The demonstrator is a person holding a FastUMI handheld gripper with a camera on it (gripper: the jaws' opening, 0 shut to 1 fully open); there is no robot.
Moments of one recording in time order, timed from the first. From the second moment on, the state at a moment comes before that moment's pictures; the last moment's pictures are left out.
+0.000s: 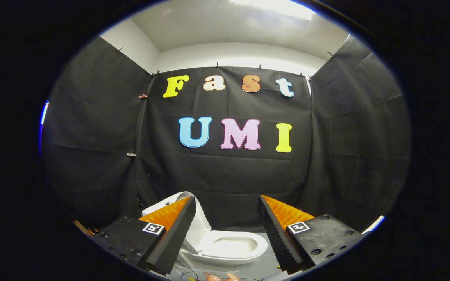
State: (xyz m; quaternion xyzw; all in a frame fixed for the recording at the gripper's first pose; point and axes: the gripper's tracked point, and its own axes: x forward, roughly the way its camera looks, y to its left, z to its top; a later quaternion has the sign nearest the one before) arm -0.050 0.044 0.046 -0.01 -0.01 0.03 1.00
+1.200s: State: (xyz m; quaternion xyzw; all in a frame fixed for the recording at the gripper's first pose) arm -0.050 0.030 0.044 -0.02 -0.01 0.01 1.00
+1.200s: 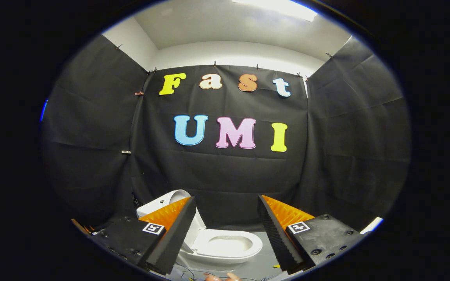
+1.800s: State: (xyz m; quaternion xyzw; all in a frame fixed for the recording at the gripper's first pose) arm -0.050 0.023 0.044 -0.02 0.00 0.00 1.00
